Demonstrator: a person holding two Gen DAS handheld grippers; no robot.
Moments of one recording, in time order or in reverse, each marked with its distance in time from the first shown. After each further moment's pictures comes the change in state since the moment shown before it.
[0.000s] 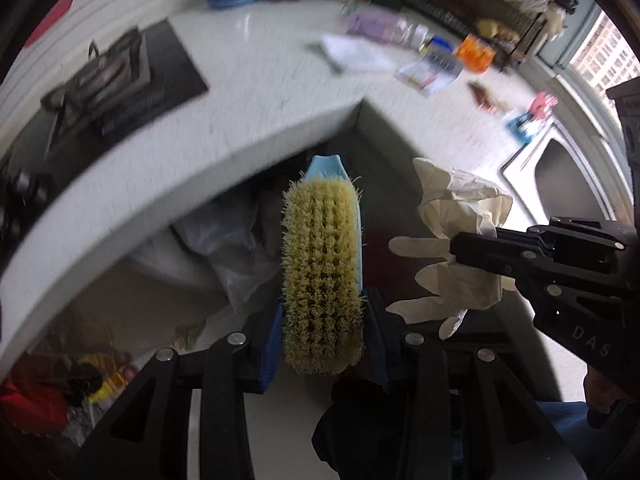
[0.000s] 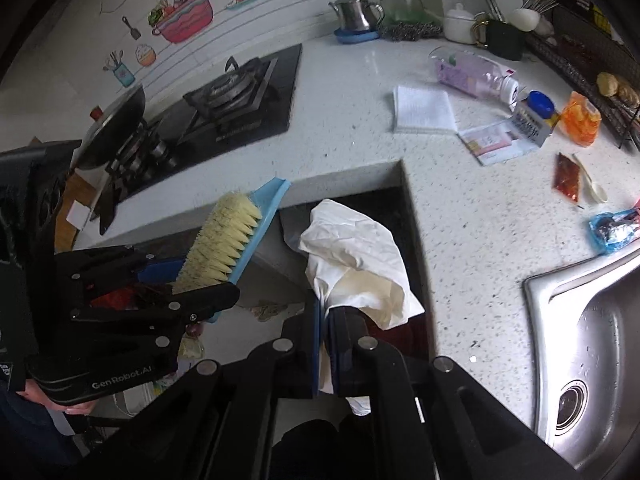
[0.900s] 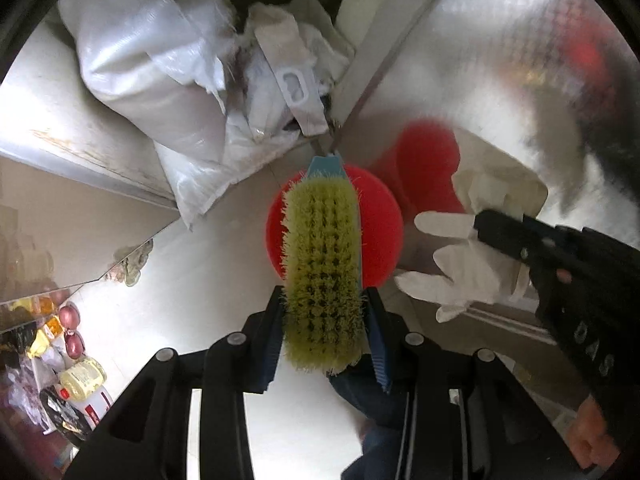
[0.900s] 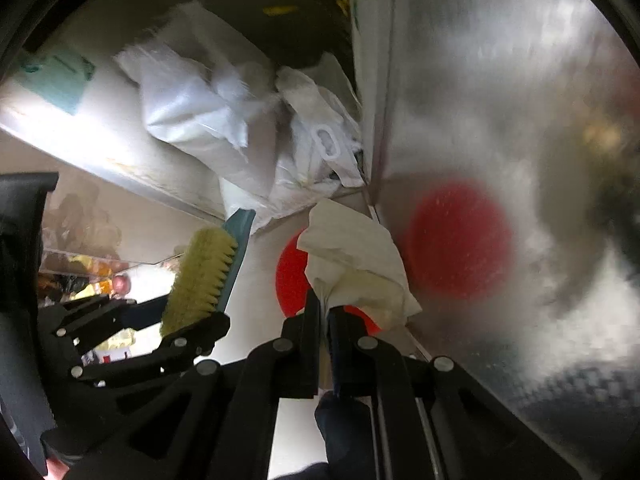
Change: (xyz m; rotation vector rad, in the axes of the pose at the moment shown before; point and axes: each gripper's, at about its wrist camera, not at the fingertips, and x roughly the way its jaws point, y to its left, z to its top) left arm 0.327 0.054 -0.099 -0.106 0.292 -0.056; right arm 0.315 -0.069 -0.097 0.217 0.228 -0.221
